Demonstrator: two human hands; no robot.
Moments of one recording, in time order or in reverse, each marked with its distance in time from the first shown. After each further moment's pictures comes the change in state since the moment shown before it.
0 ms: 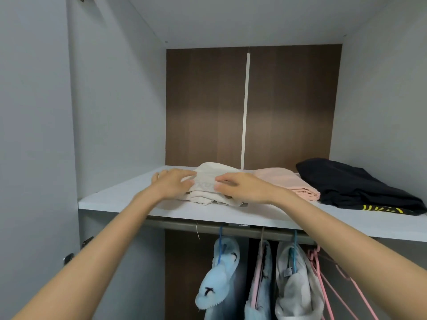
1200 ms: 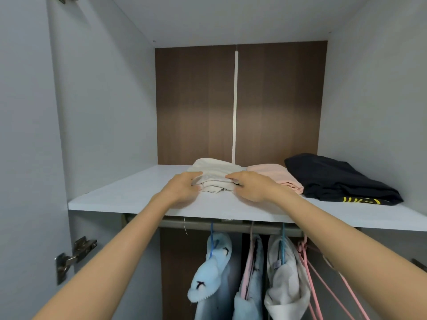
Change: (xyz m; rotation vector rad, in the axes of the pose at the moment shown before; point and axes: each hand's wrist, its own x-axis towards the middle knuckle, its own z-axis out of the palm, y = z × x) left_hand 0.016 0.033 0.032 -0.138 0.009 0.026; right_hand -0.014 0.040 -0.015 -0.316 -0.016 0.161
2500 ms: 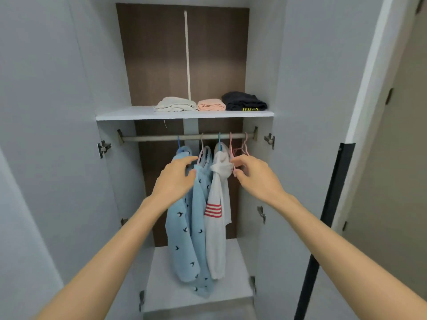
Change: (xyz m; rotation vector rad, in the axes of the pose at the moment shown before) left_hand -0.462 0.100 0.010 -0.189 0.049 0.195; right_hand -0.492 -0.158 0.022 0.295 0.389 0.256
